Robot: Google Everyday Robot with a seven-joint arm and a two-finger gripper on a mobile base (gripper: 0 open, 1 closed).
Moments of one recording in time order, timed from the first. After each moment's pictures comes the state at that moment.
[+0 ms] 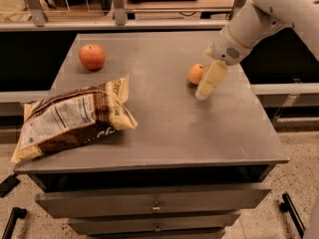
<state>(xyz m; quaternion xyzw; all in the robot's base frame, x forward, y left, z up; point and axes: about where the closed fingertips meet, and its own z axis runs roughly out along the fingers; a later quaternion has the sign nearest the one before) 0.625 -0.135 0.857 -0.60 0.76 0.13 0.22</state>
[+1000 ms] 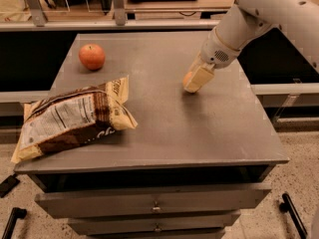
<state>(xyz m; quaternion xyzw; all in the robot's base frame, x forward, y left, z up) 0.615 -0.107 0.854 -0.60 0.76 0.13 0.20</state>
